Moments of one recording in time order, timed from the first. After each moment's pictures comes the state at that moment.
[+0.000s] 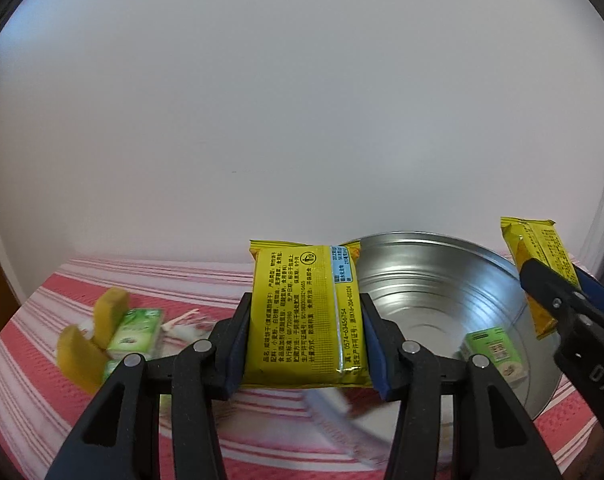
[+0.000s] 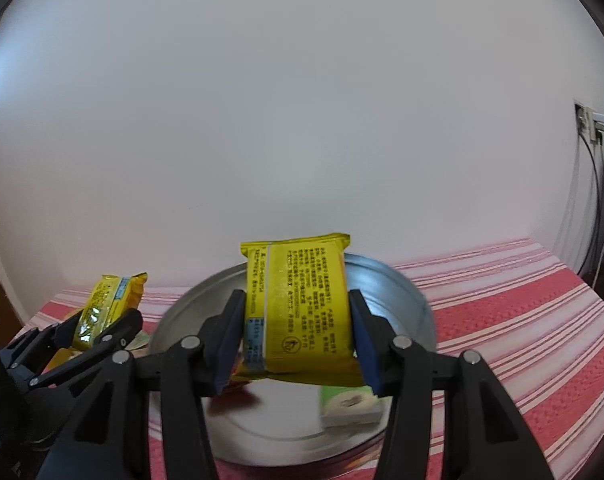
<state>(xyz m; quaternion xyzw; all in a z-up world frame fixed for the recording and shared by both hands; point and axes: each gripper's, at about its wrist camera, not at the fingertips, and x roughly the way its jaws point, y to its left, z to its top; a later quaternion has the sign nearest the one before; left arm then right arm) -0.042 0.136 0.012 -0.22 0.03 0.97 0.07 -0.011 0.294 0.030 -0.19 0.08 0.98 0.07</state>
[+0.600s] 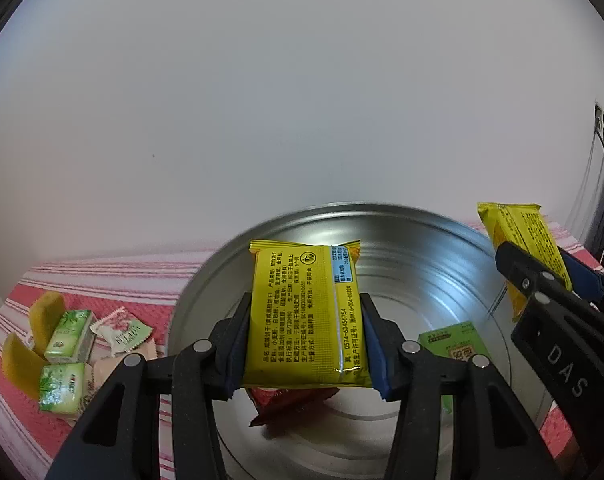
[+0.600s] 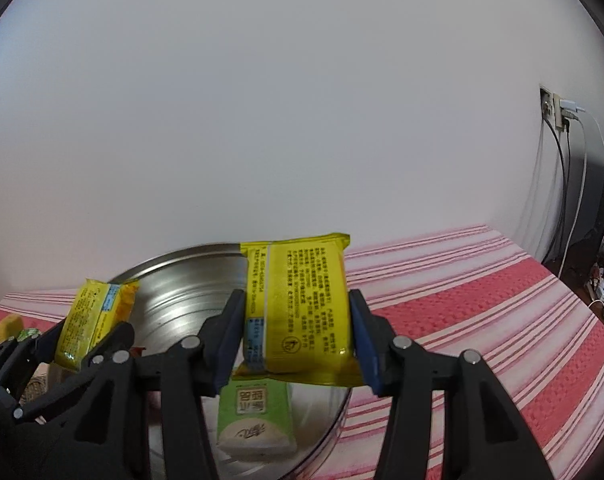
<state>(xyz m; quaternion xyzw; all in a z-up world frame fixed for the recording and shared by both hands) -0.069 0.196 -0.015 -0.27 0.06 0.95 0.11 -0.041 0.337 0.004 -0.22 0.08 0.96 0.16</state>
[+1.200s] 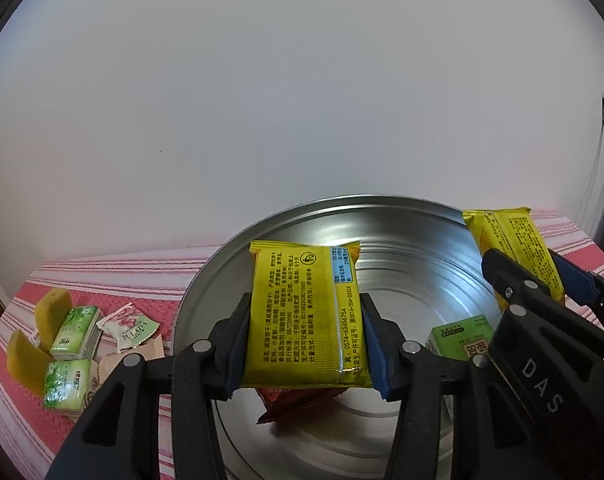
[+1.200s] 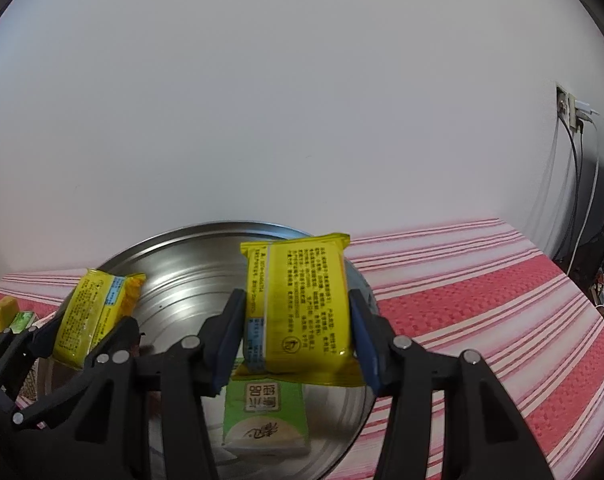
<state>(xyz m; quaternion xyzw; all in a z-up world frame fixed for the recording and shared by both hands) -0.063 0.200 -0.014 -0.26 0.07 0.96 0.10 -0.058 0.355 -0.019 -0.25 0.07 0.96 0.14</state>
